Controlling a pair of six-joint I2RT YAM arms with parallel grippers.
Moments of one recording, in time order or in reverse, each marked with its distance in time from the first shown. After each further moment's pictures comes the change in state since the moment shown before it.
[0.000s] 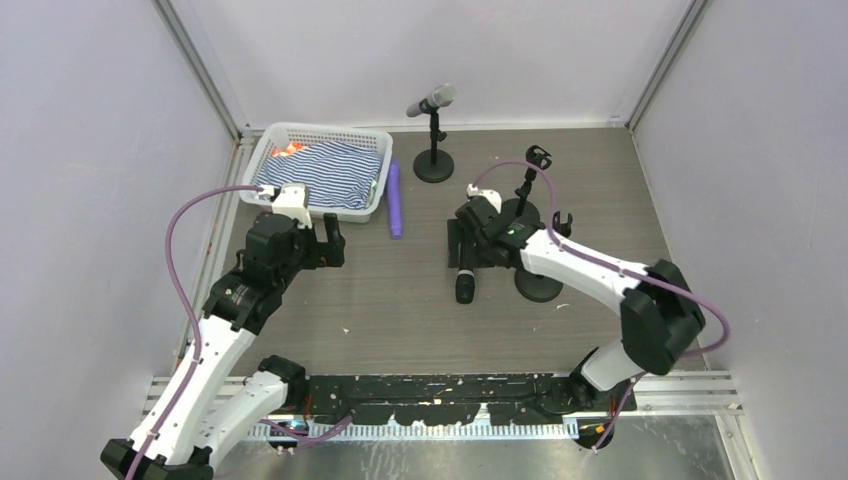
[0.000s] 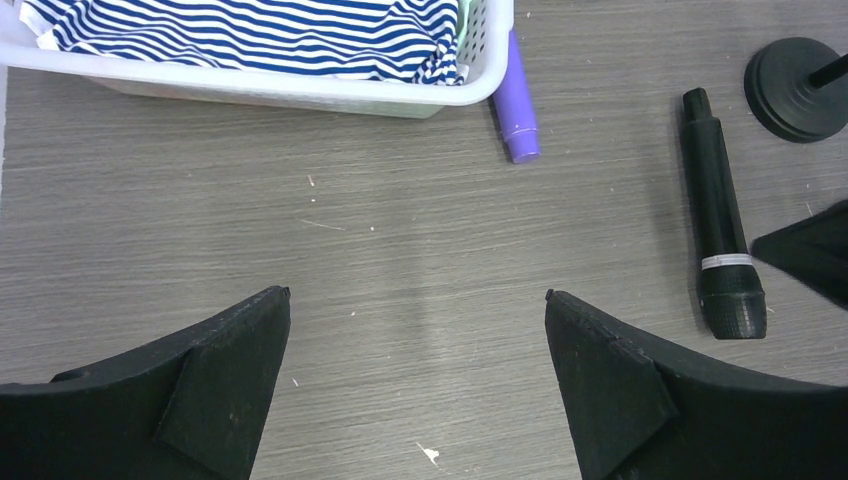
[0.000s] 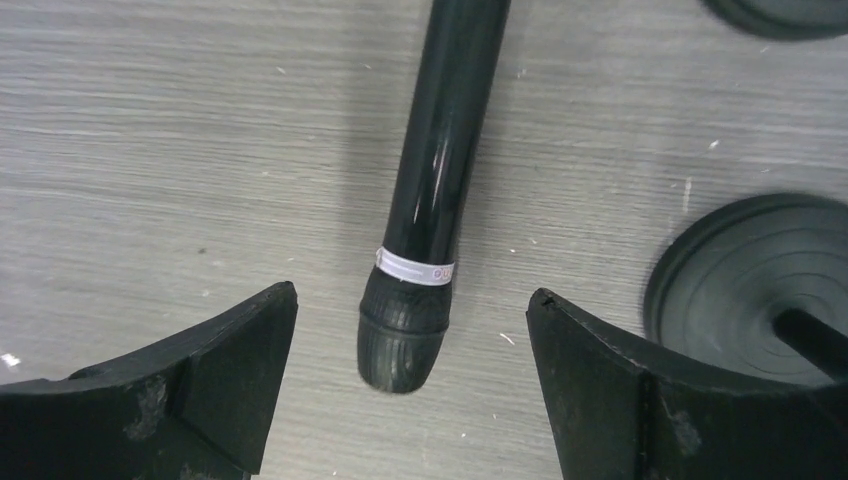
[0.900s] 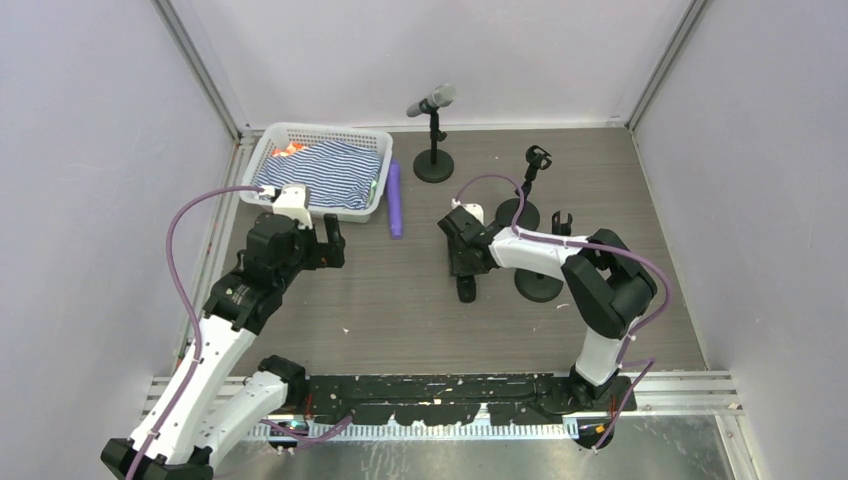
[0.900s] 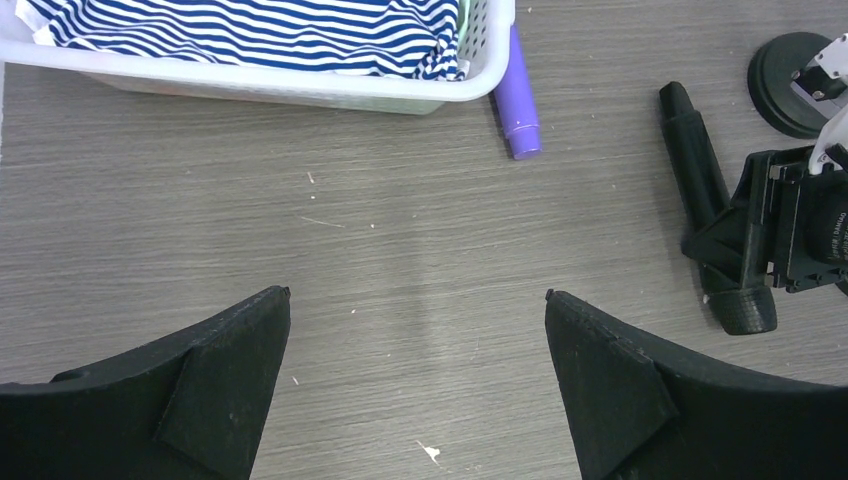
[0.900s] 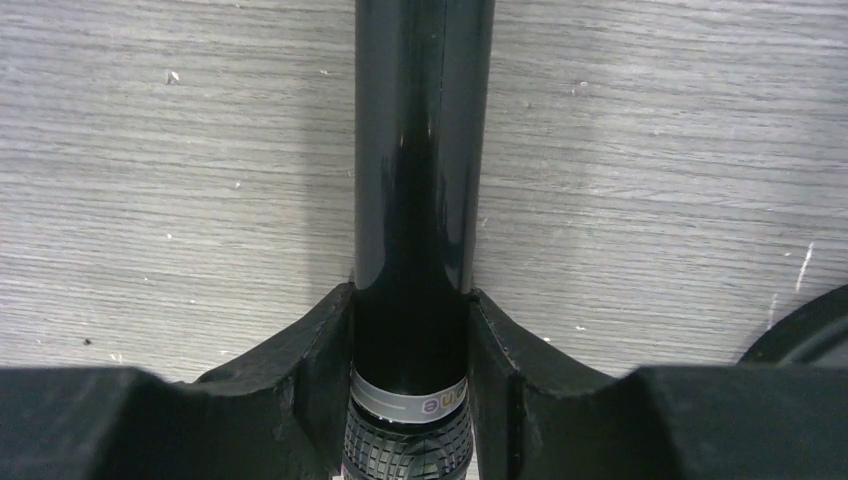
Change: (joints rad) left arm 0.000 -0.008 -0.008 -0.001 0.001 0.001; right arm -0.001 0.312 0.002 0.135 0.000 0.014
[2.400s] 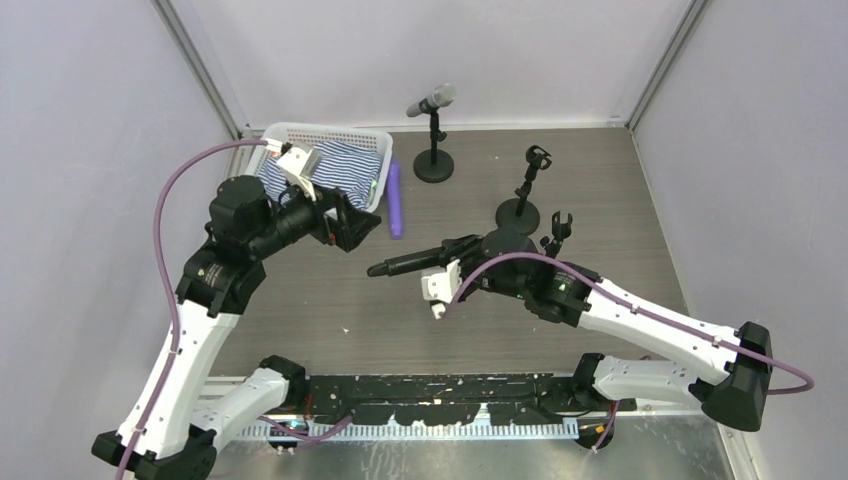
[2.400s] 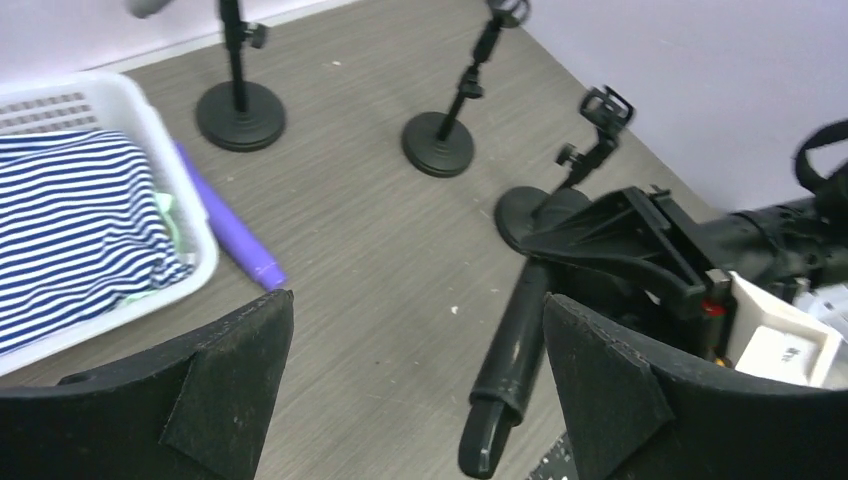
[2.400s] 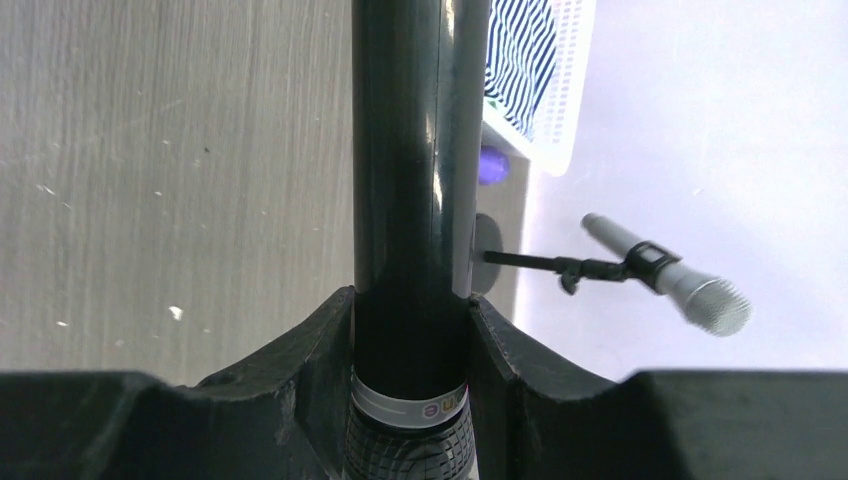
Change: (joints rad) left arm 0.000 0.126 0.359 0.042 0.547 0.048; right arm 0.249 -0.711 -0.148 0.122 -0.279 -1.637
